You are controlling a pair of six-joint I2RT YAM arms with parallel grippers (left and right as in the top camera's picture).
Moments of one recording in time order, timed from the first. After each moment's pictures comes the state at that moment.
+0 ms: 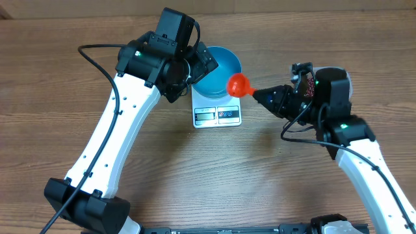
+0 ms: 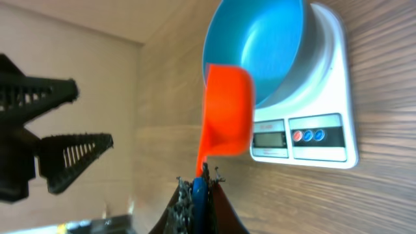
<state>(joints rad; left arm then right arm) -0.41 1.74 1.85 -1.17 0.11 -1.01 0.16 1.27 0.95 -0.37 -0.67 0.71</state>
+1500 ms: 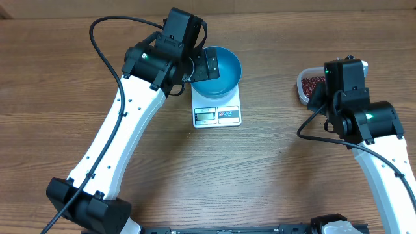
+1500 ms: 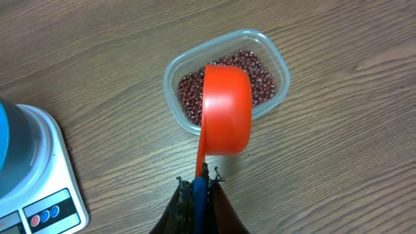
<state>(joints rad) -0.44 1.74 1.85 -1.11 -0.04 -0.55 0.16 1.27 1.26 -0.98 0.31 0.47</state>
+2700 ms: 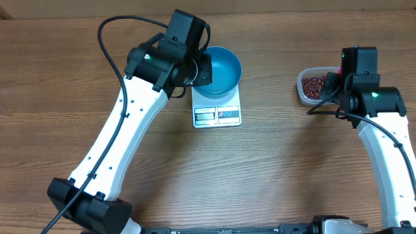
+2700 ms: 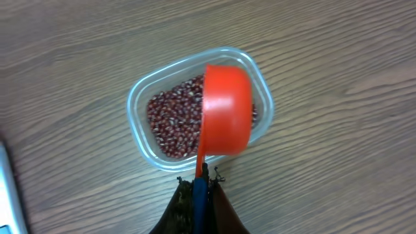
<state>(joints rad) -0.47 1.74 1.85 -1.12 0.02 -0.43 -0.02 1.40 1.26 -0.84 0.22 0.28</state>
